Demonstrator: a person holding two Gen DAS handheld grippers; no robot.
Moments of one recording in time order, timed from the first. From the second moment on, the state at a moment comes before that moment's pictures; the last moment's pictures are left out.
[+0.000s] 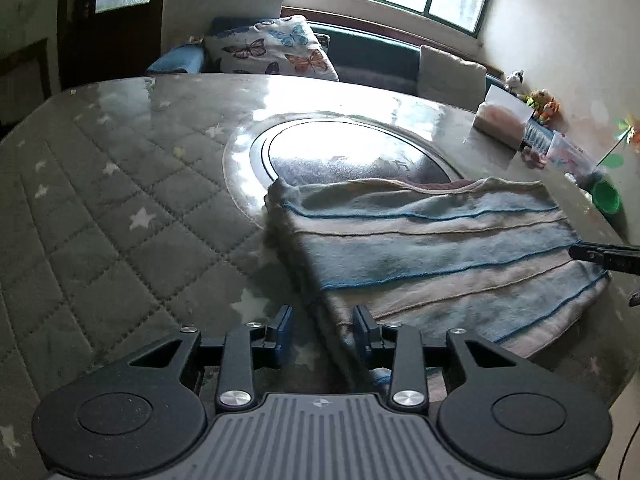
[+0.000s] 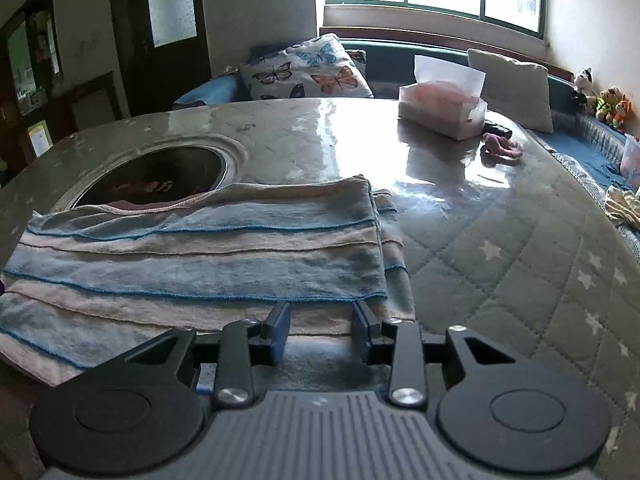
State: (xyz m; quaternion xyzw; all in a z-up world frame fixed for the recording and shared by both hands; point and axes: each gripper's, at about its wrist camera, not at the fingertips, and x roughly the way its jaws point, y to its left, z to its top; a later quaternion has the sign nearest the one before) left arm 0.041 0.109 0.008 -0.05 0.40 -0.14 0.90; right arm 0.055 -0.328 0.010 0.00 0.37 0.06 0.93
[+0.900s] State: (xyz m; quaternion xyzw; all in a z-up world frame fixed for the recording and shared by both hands) left arm 0.045 0.160 0.034 -0.10 0.36 -0.09 0.92; right arm -0.006 -0.063 0.028 -0.26 0.32 0.41 0.82
